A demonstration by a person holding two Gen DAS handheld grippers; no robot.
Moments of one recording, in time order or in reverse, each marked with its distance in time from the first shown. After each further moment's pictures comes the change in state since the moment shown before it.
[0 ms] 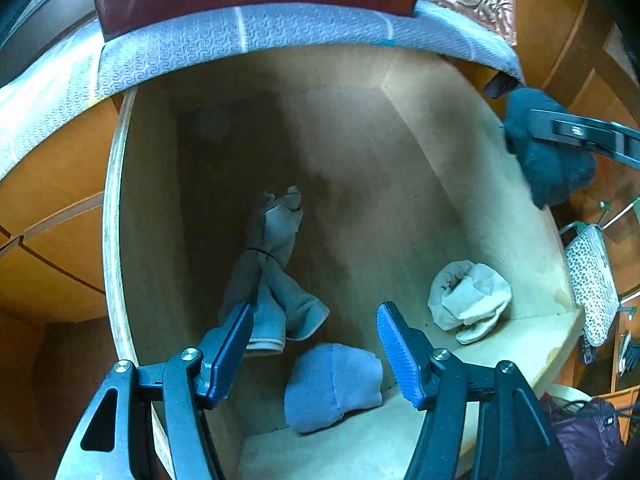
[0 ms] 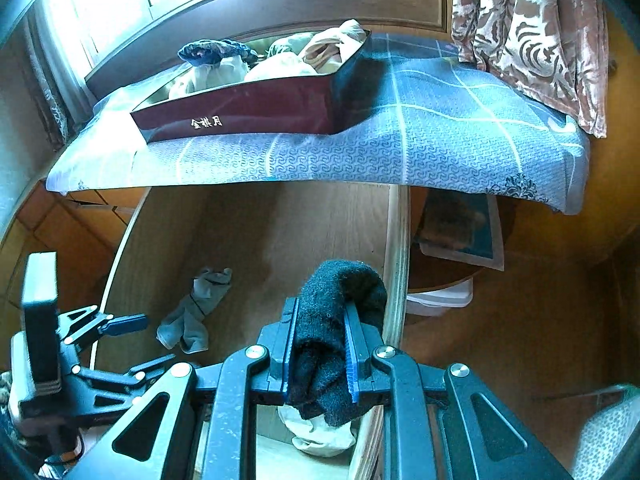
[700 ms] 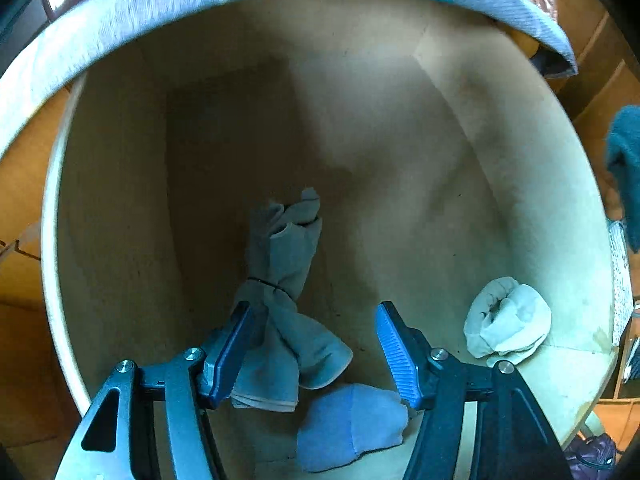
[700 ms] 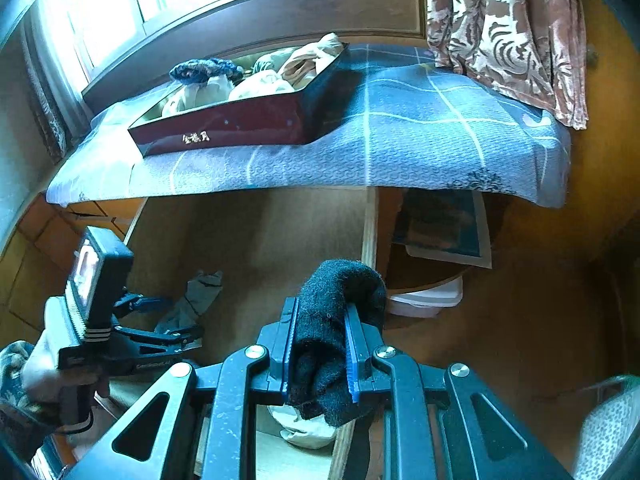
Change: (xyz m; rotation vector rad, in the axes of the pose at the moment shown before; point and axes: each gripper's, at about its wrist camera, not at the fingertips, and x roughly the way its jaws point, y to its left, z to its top) left arm 0.054 0.002 0.034 -0.019 0.141 0.062; right arm -0.022 -0.020 -0.011 0.037 -0.040 -0.012
